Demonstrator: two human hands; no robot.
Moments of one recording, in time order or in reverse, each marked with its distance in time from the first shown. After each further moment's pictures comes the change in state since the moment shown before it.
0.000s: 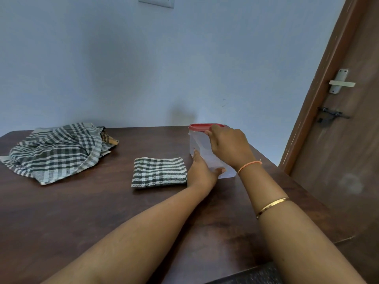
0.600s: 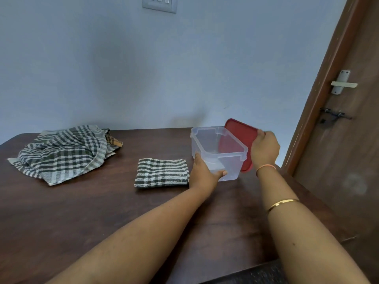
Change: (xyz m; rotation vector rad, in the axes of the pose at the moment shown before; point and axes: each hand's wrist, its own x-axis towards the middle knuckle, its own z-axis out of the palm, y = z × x) left_hand -0.004 -0.003 -0.003 -0.057 0.014 -0.004; right_hand -0.015 0.050 0.012 0.645 0.330 0.997
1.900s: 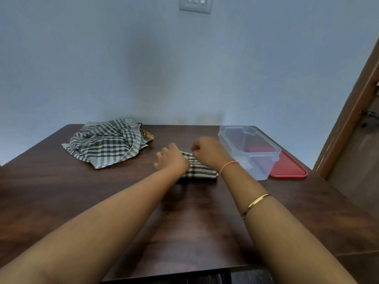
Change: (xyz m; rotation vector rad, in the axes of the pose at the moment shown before) left_hand -0.006 -0.022 -0.134 0.508 0.209 -0.314; right_hand -0.117 -0.069 0.091 -0.445 -0.780 -0.785
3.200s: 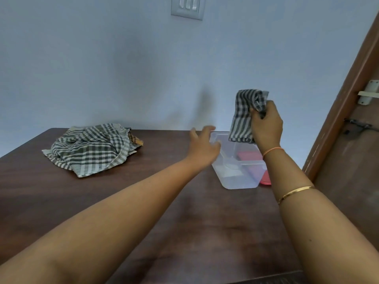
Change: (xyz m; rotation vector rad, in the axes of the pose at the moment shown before) left_hand -0.020 0.075 -0.001 -0.519 -0.176 0.471; right_hand -0.005 0.084 -0.096 0.477 0.800 0.326
